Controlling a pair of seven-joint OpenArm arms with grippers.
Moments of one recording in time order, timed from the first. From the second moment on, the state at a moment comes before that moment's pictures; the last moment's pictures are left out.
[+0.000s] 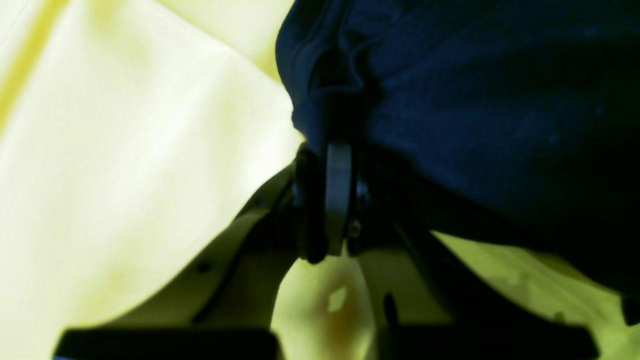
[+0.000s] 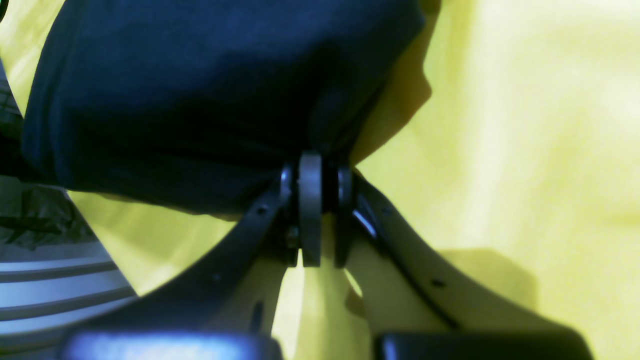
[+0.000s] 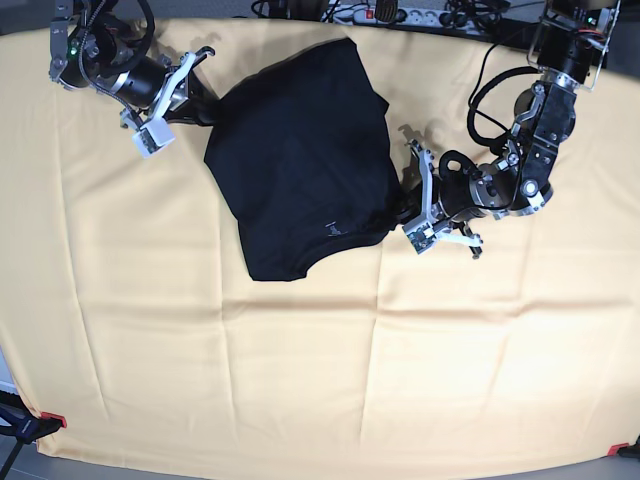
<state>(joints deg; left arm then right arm) -5.5 -30.0 20.9 94.5 -22.4 -38.8 40.5 -27.9 15.2 11.2 108.2 40.2 39.4 -50.0</state>
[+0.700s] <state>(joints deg) -9.0 -29.2 21.0 94.0 -21.8 -38.8 39.1 -30.2 15.2 11.3 116.3 42.6 37.9 -54.1</state>
